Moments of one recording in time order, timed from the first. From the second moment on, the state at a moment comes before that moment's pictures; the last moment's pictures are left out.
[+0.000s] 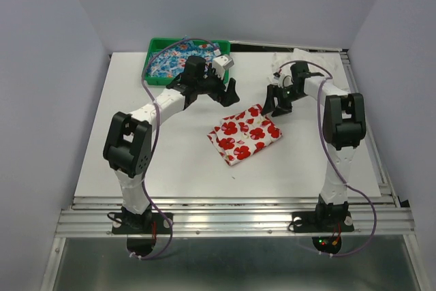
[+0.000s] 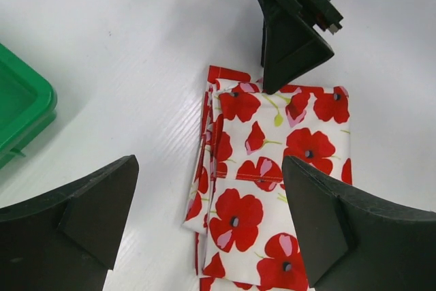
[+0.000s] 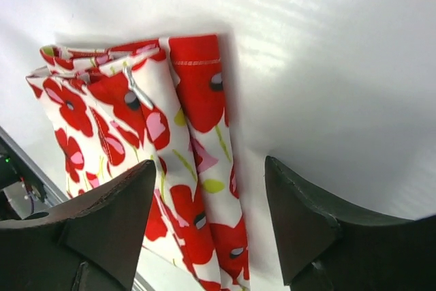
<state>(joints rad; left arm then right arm) -0.48 1.85 1.41 -0.05 0.57 0.02 0.09 2.16 1.62 -0.70 -0.62 0.02</state>
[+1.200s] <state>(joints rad) -0.47 2.13 1.60 -0.22 0.70 0.20 0.10 2.27 1.65 -0.73 -0.90 -0.09</state>
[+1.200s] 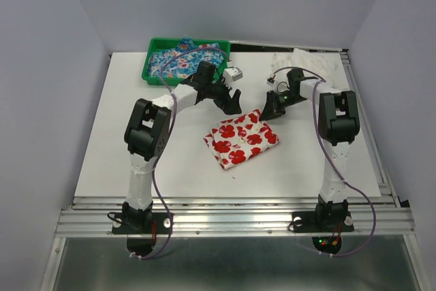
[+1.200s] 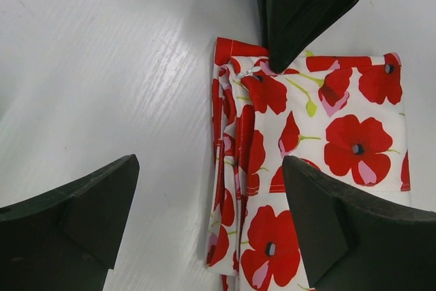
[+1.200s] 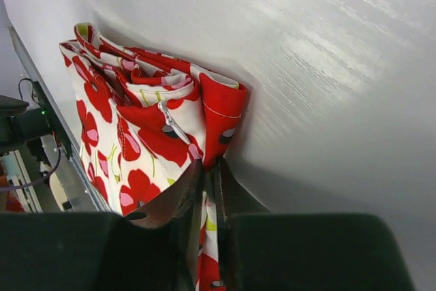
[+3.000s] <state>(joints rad) -0.48 2.26 1.61 -0.23 0.96 0.39 0.24 2.09 1.58 -0.73 -0.89 -0.20</state>
